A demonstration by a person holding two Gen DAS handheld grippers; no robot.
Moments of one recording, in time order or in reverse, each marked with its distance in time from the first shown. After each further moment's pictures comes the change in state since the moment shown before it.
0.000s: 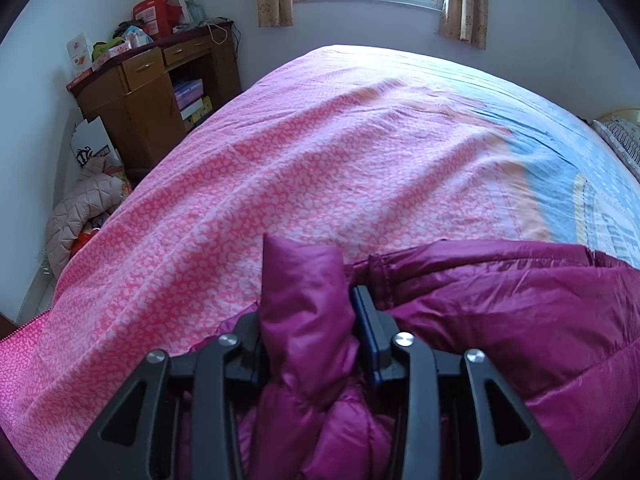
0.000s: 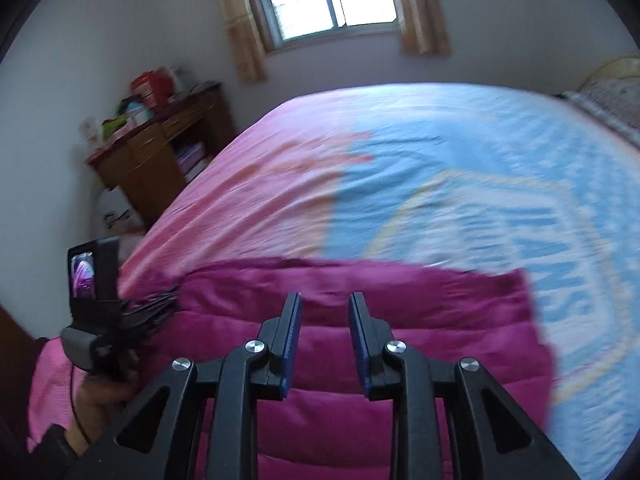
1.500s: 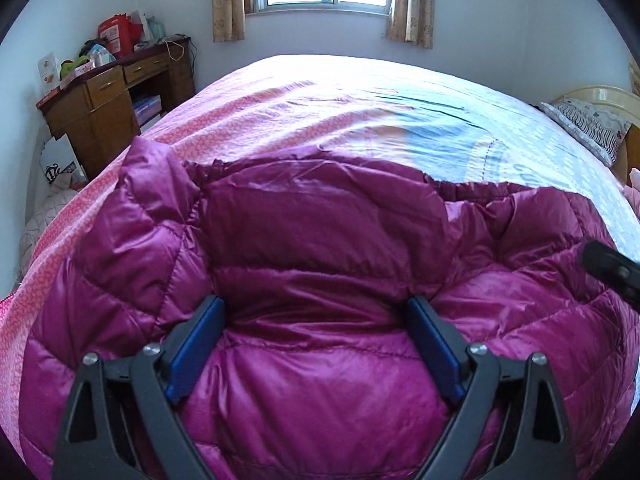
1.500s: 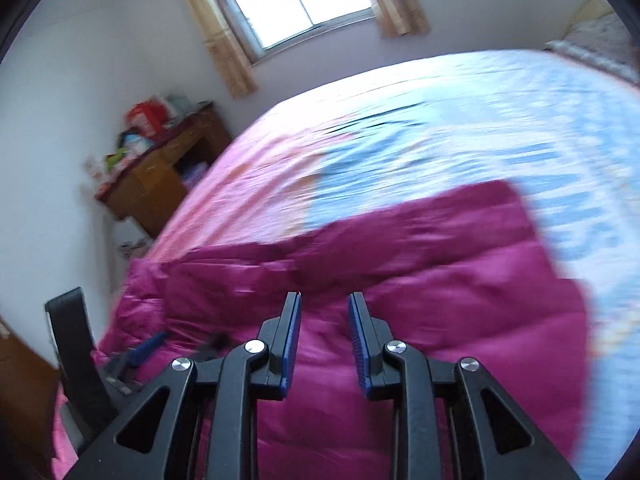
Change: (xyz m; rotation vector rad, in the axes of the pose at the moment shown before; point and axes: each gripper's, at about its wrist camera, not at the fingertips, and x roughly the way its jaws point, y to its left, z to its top) left arm -0.056 -0.071 -0.058 0.073 -0.048 -0.135; right arm -0.007 -0.067 -0.050 0.185 -0.046 0.023
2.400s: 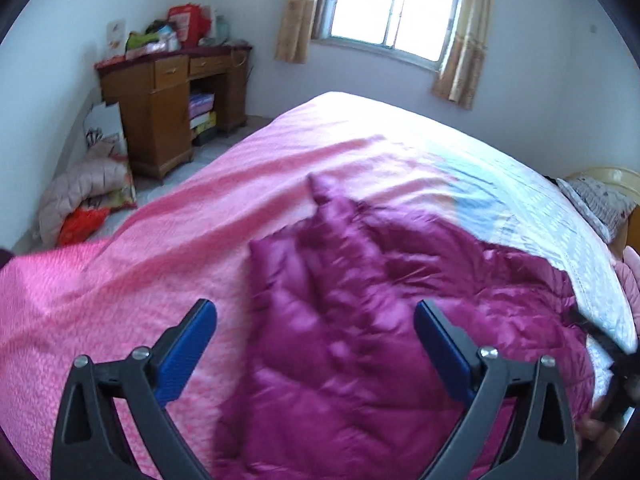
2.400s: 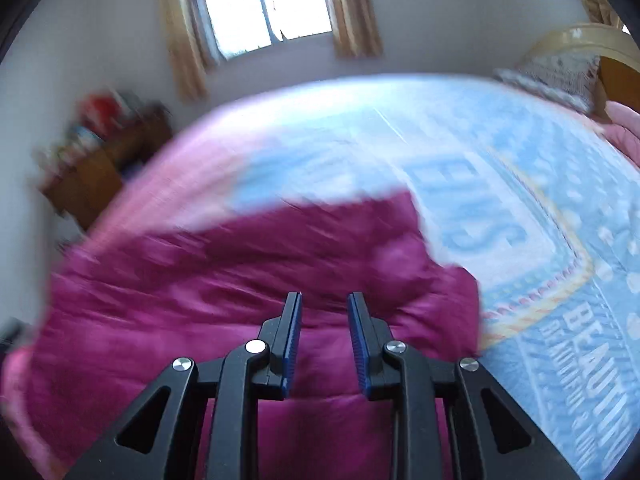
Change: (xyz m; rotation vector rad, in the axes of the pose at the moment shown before) left arm -0.097 0.116 -0.032 -0.228 -0.104 0.008; right arm -0.032 0.013 -0.024 -0.052 -0.114 -0.196
